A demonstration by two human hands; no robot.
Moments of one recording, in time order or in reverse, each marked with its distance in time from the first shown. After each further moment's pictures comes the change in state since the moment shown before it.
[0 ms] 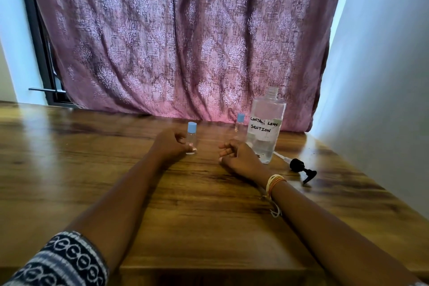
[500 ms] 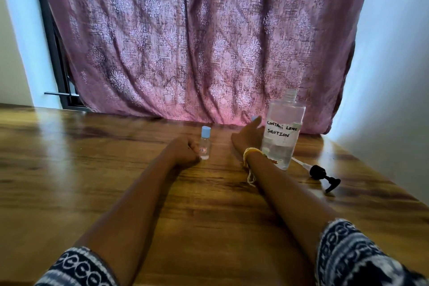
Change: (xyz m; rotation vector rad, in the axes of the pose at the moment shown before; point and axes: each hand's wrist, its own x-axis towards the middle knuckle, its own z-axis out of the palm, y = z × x) left_hand 0.015 -0.008 -0.008 0.256 -0.192 -0.052; right_hand 0.094 -0.009 0.025 -0.102 0.499 0.363
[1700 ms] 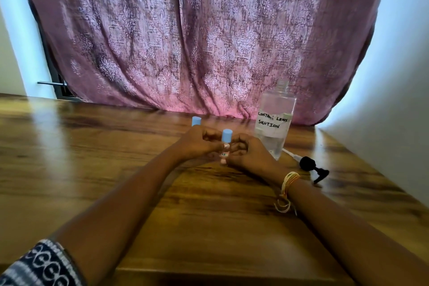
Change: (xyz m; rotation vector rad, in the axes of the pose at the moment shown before) left_hand -0.024 0.049 0.030 -0.300 -0.081 0.334; right_hand -0.059 0.043 -0.074 0.278 -0.643 -0.332
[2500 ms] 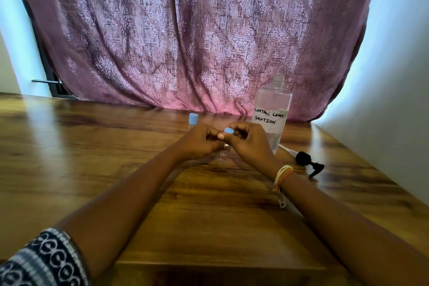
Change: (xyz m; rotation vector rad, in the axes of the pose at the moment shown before) left_hand 0.000 -0.001 0.008 0.045 -0.090 0.144; right_hand -0.004 -0.020 0.006 -0.103 0.352 -0.289
